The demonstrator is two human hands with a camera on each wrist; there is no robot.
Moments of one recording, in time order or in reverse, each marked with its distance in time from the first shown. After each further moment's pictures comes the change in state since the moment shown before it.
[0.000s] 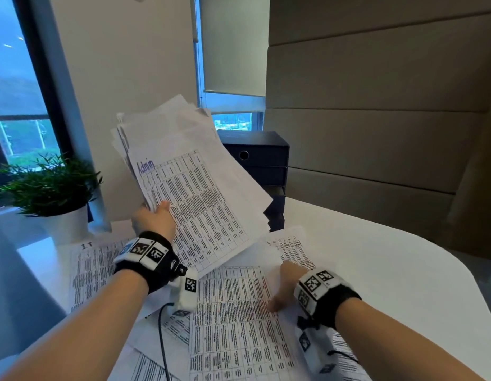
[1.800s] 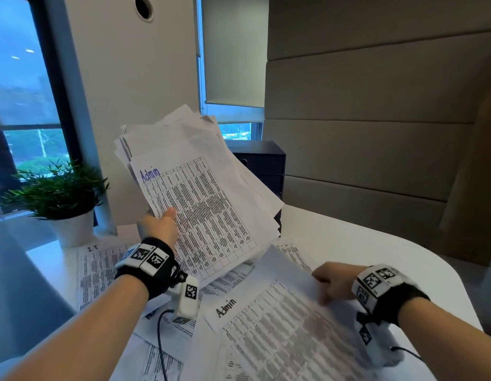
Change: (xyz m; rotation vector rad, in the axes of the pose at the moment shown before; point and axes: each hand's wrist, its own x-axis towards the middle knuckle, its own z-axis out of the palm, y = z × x) left_hand -0.015 0.002 -0.014 -0.014 -0.047 0.009; right_hand -0.030 0.076 -0.039 -0.186 -0.028 -0.202
